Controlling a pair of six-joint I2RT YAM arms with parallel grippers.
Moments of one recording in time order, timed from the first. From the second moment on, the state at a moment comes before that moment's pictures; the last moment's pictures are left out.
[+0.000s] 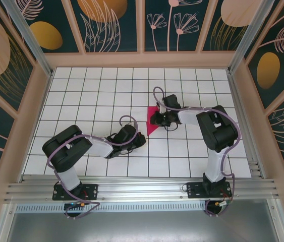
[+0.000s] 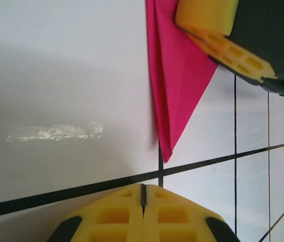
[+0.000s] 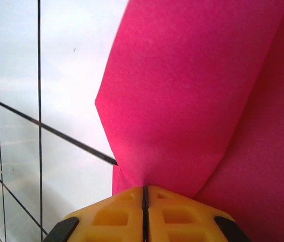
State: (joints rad) left arm -0.86 1.76 0.60 0.47 0.08 -1.09; right arm 0.47 1.92 1.03 -0.09 -0.48 0.54
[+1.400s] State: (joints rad) left arm -0.86 1.66 0.54 0.44 0.02 -1.08; right arm 0.68 1.74 0.82 0.02 -0.36 0.86
